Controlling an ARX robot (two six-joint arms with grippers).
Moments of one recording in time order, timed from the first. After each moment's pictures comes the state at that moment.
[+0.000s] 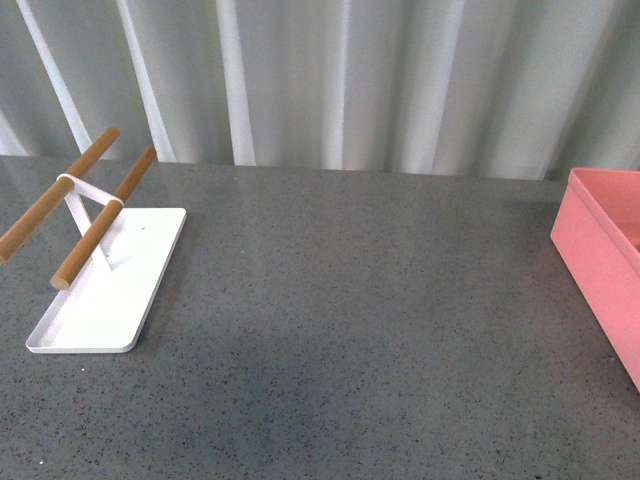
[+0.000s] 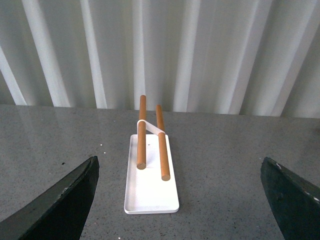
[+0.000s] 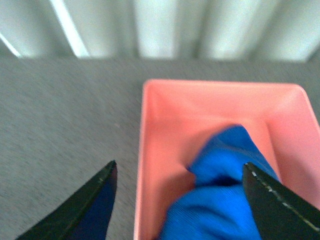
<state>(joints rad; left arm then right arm) 0.00 0.00 0.02 0.00 0.00 0.00 -0.17 1.56 0.85 0.25 -0.14 -0.07</state>
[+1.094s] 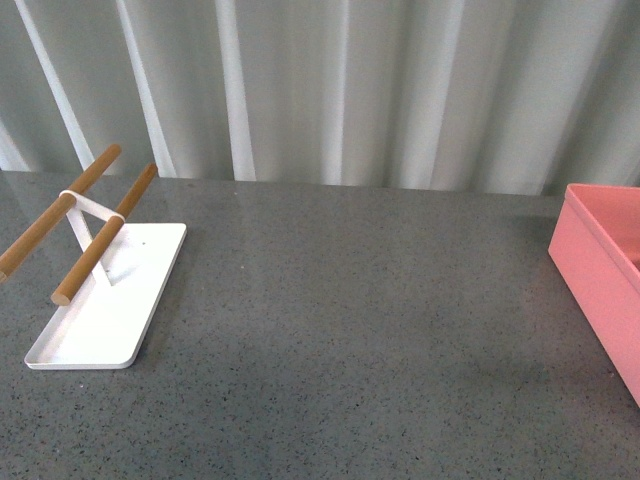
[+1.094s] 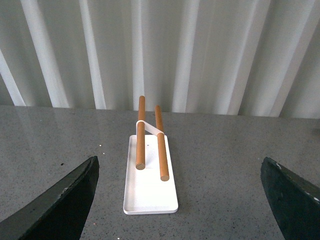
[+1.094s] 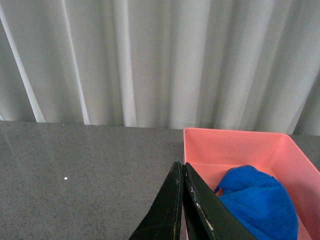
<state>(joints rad) 0.00 0.00 0.02 0.00 0.00 0.00 0.00 0.85 0.05 0.81 -0.01 -0.02</state>
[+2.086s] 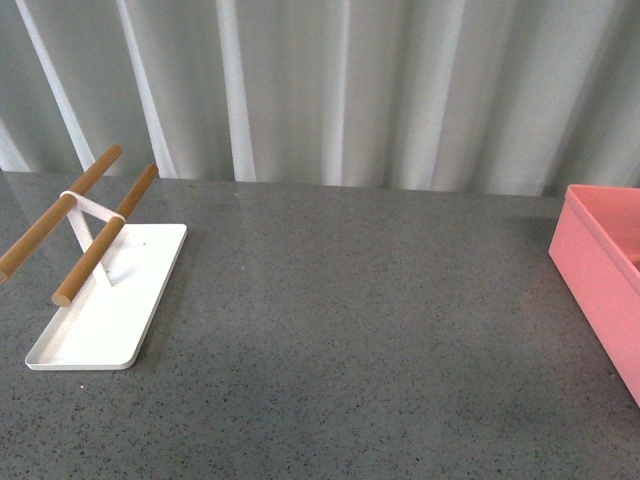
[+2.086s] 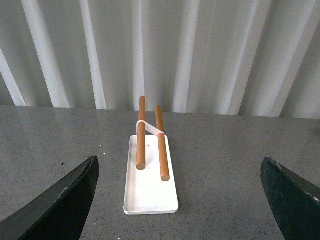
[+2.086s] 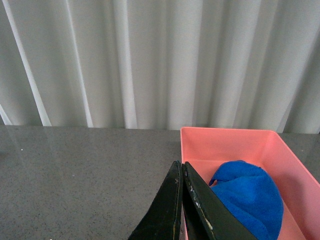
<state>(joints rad) 0.00 0.00 0.02 0.00 0.00 0.00 0.00 0.25 0.02 0.25 0.00 -0.01</state>
